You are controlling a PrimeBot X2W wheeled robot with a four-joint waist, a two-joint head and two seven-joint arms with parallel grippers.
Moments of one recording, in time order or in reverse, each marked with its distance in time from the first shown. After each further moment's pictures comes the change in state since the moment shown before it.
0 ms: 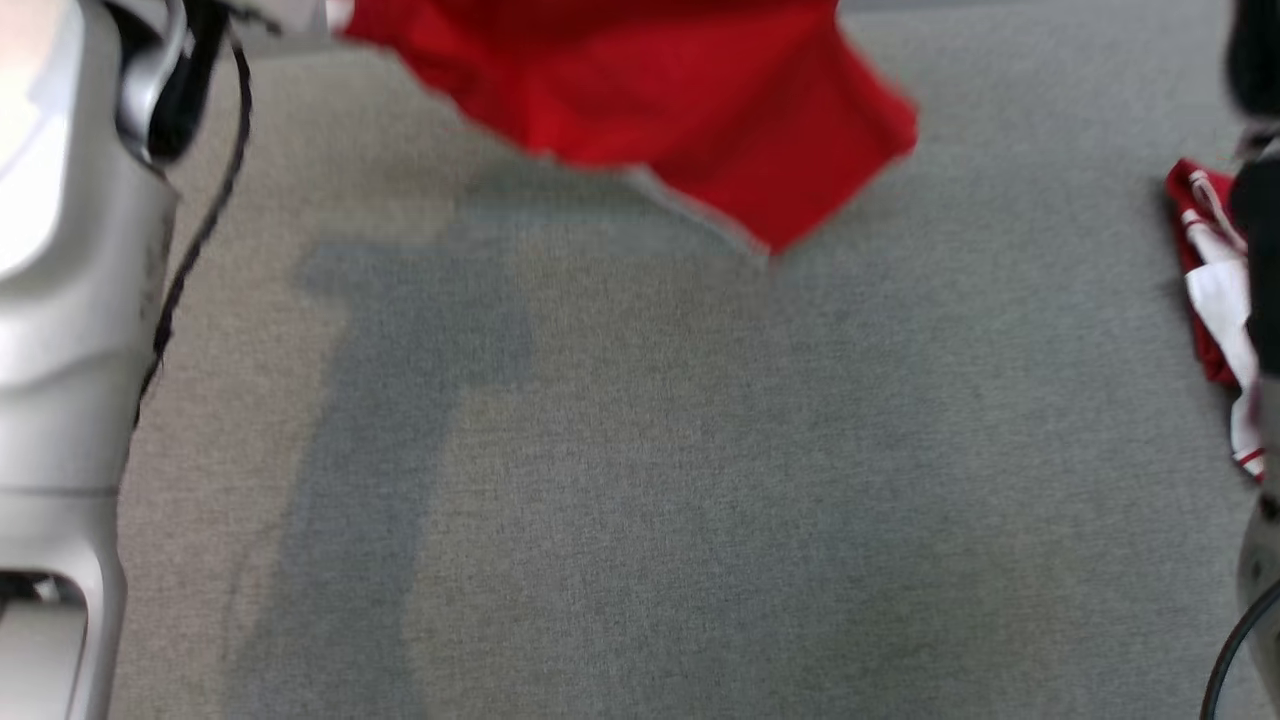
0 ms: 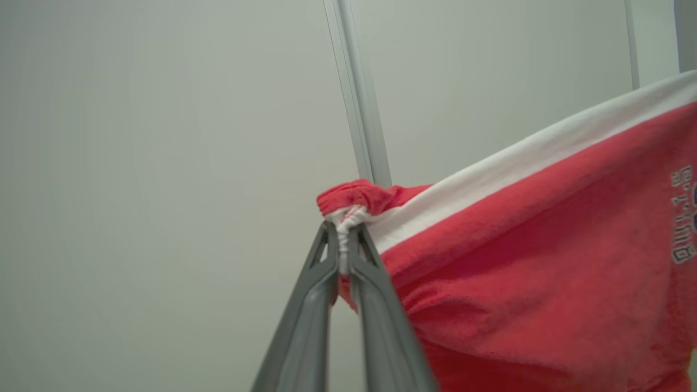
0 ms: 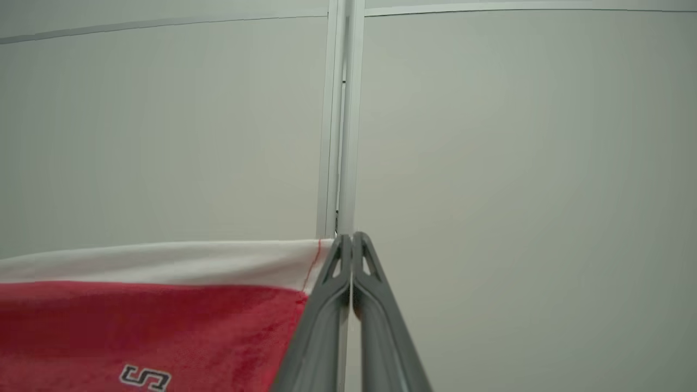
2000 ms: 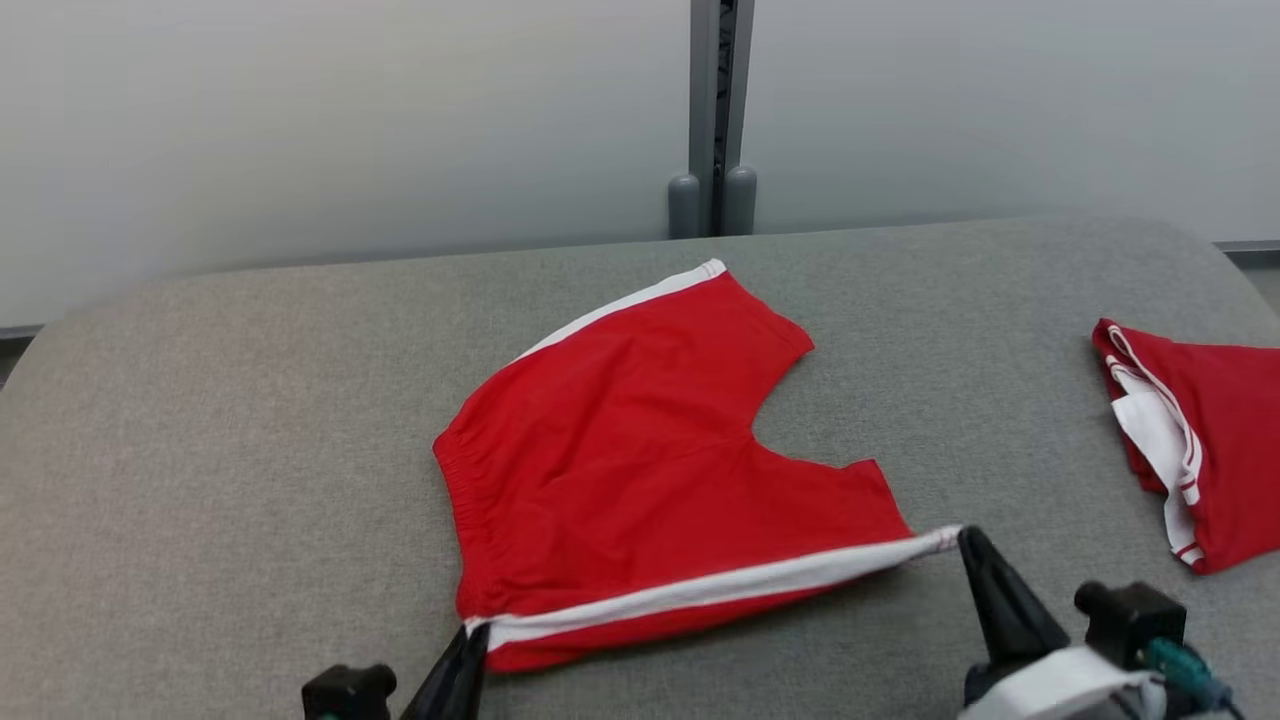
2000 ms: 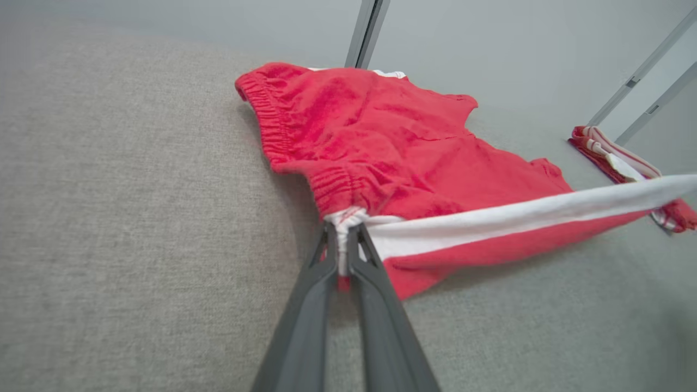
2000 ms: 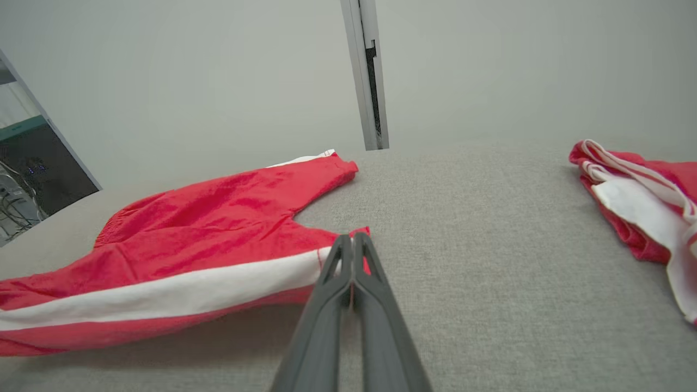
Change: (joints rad) left arm 1.179 -0.208 0.099 -0.024 -0.056 -0.013 -0.087; right arm 1.127 0.035 0.123 -0.111 0.109 0.000 0.000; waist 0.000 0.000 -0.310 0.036
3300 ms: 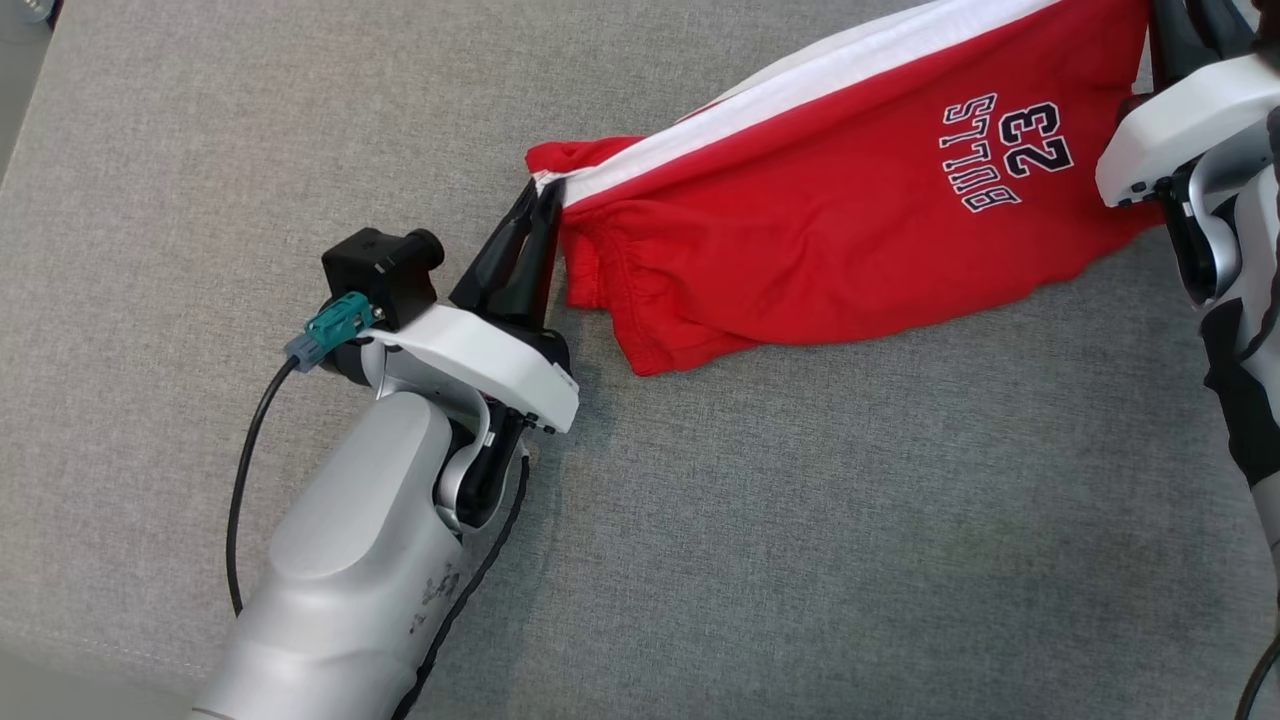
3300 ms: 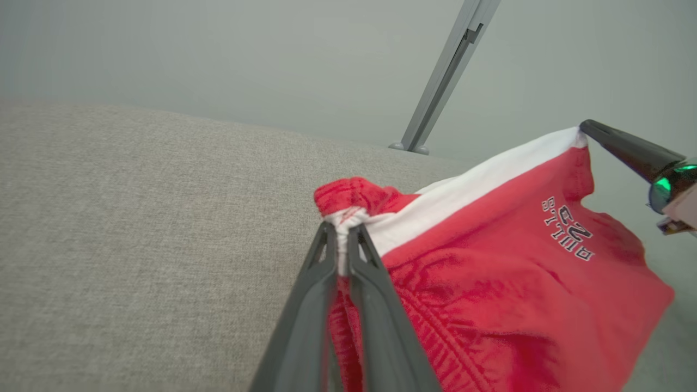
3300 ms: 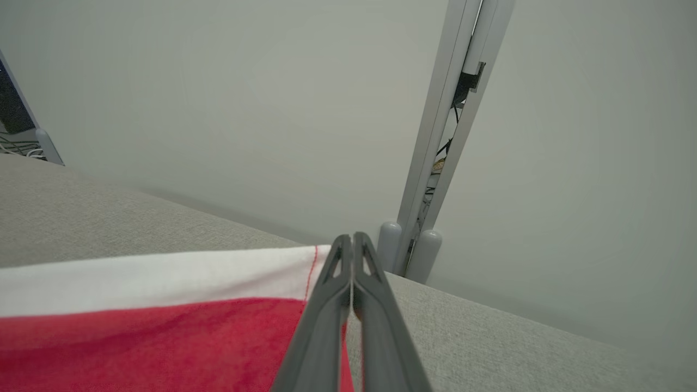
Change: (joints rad) left arm -0.696 -0.001 -0.238 0.050 -0.233 0.079 0.000; right arm -1.037 -0.123 -0.033 0.547 -0.263 0.000 0.000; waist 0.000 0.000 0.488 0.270
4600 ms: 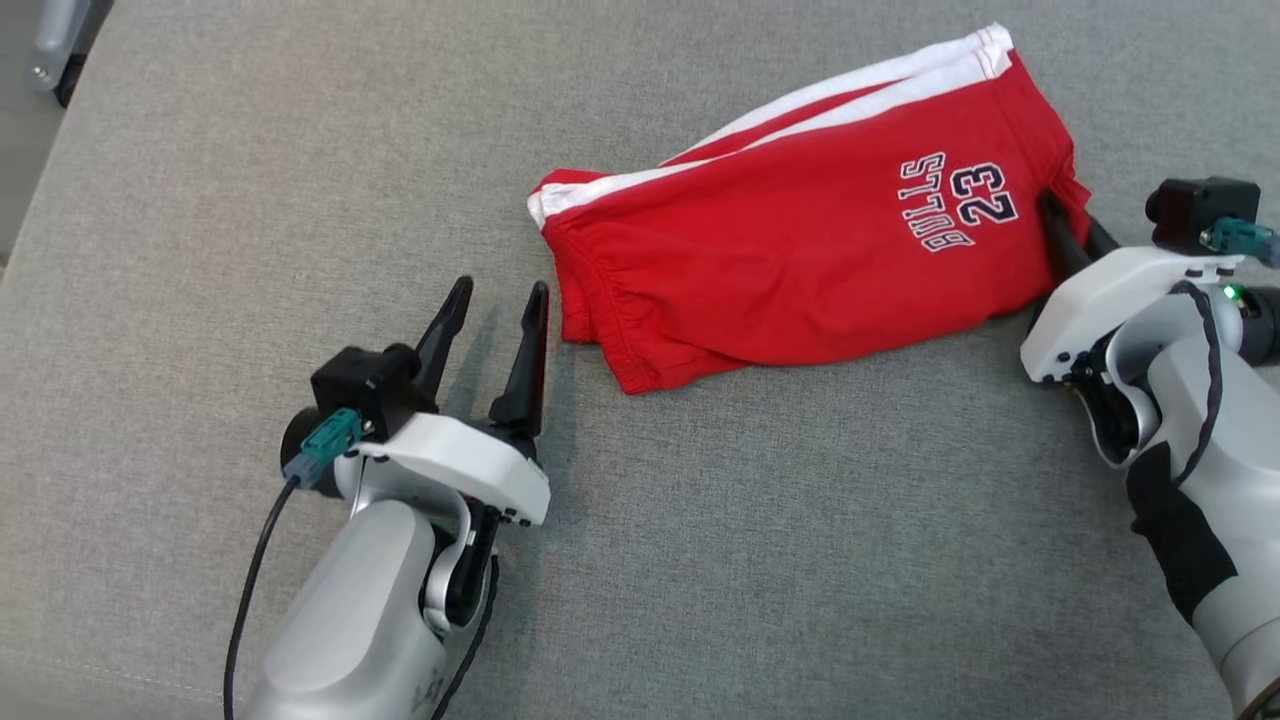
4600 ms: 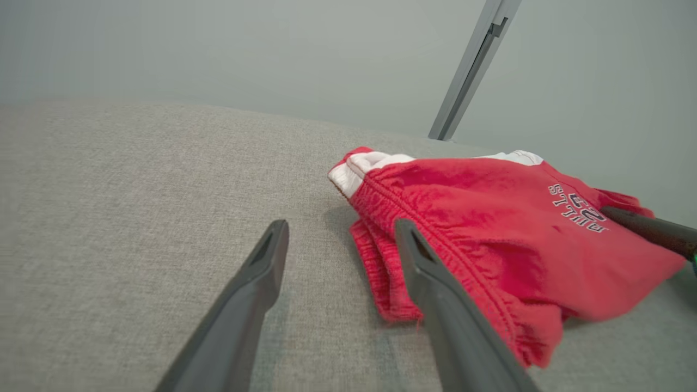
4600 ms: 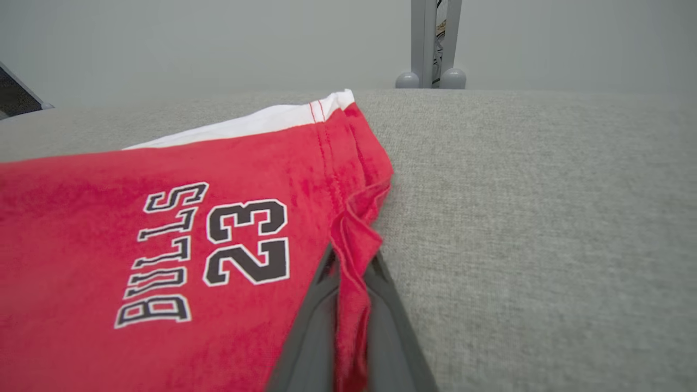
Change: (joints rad) left arm 0.198 0.000 0.095 -0.093 0.136 0.075 0.000; right arm 0.152 0.028 0.169 0.184 0.393 0.000 0.067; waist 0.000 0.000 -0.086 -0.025
